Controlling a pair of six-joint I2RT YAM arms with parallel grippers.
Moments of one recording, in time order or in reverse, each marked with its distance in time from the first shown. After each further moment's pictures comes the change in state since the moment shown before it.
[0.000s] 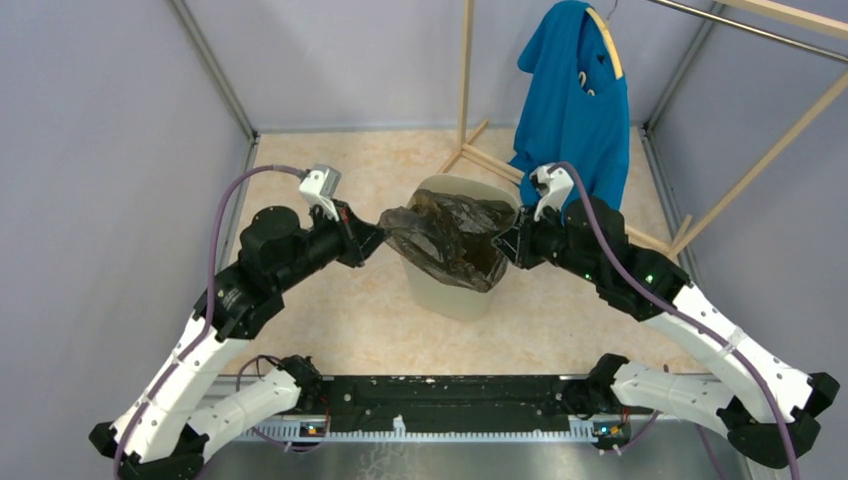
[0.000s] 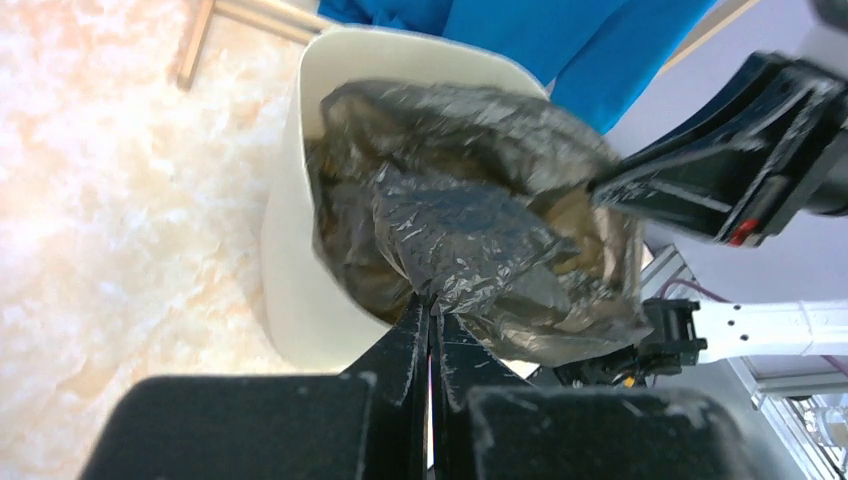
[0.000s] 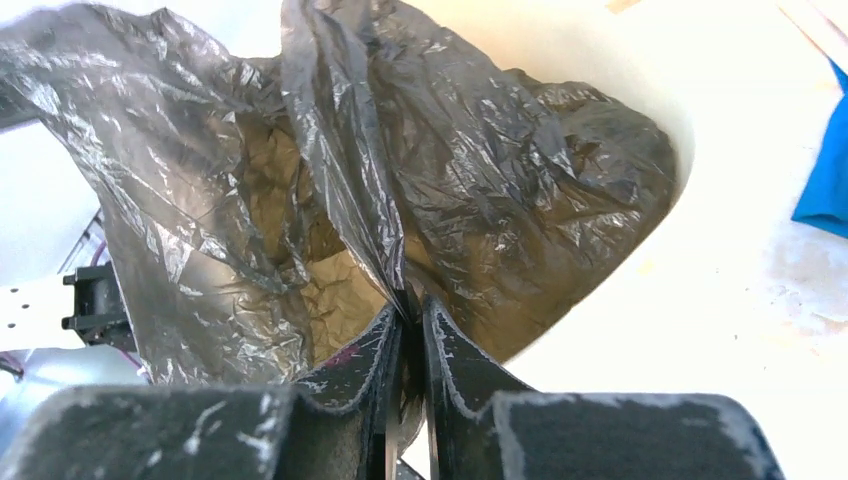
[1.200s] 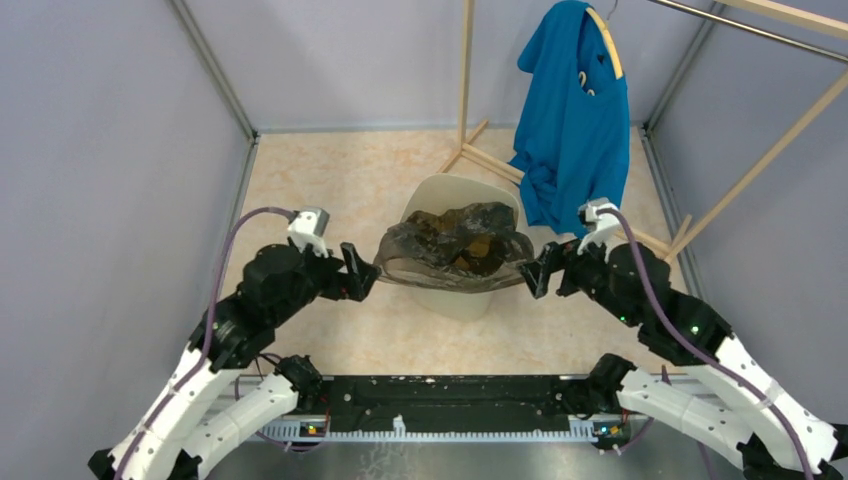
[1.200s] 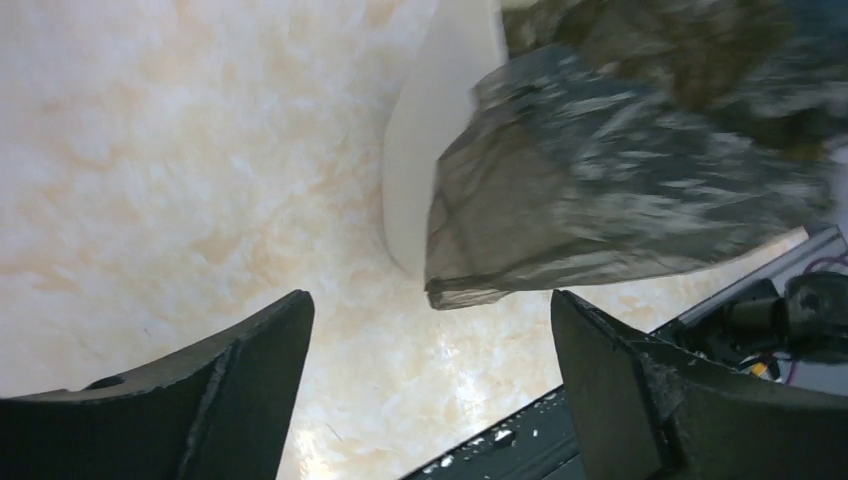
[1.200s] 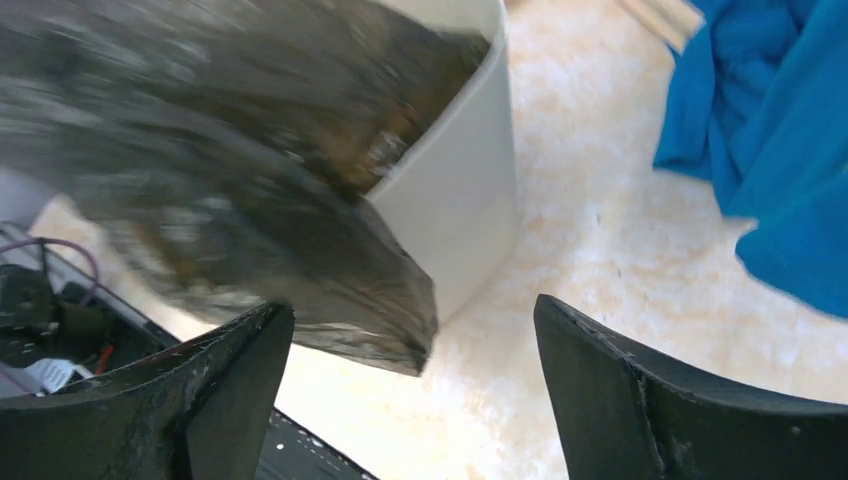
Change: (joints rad) left arm 0.000 -0.209 -0.277 -0.173 -0.191 -0.002; right arm 0.000 -0.334 -0.238 -0.085 0.209 -0.019
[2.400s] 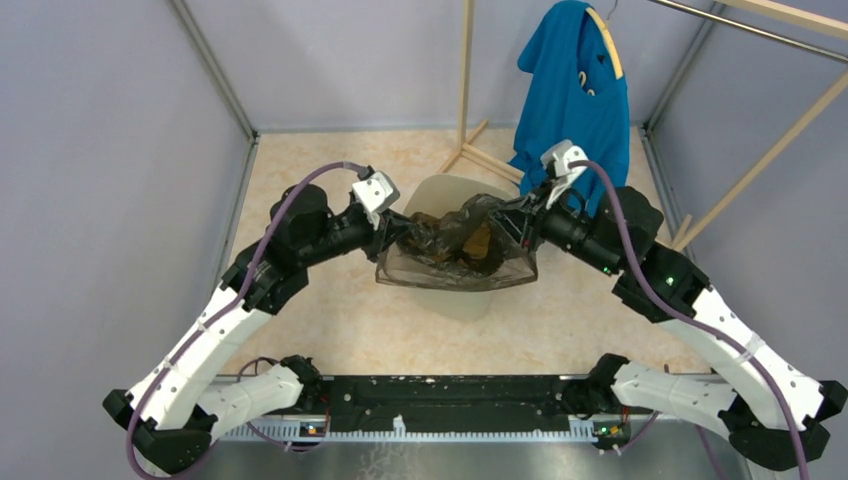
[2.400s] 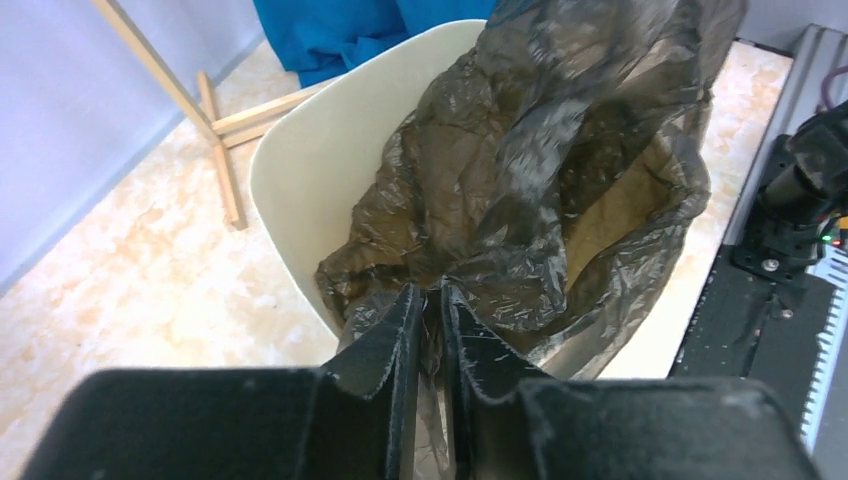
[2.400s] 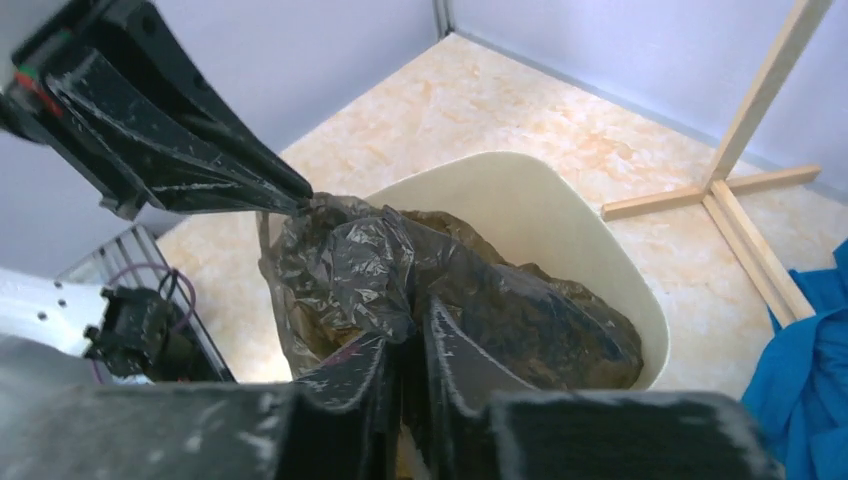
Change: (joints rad) left arm -0.015 0.338 0.290 0.250 0.415 0.626; right arm 0.000 0.315 0.317 0.267 -0.316 -0.246
